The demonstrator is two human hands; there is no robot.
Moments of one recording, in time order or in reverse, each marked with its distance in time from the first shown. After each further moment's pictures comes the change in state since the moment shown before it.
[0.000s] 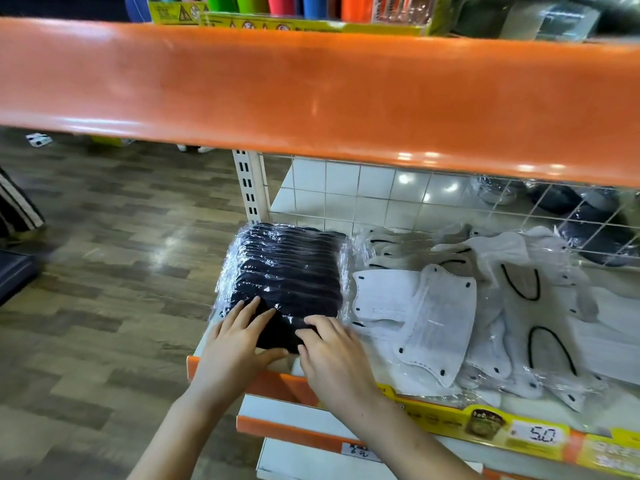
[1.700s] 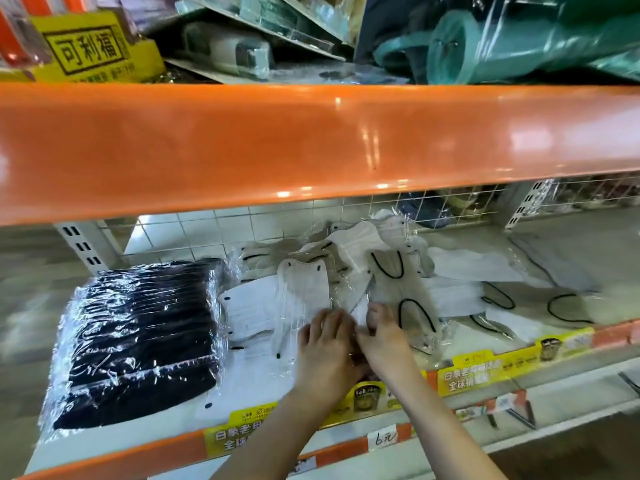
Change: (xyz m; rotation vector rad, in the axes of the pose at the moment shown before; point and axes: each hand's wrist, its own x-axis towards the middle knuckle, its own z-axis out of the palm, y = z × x) left_hand 0.020 0.250 0.069 -0.214 0.080 0.586; right_hand -0.074 0.160 -0.088 0.453 0.146 0.990
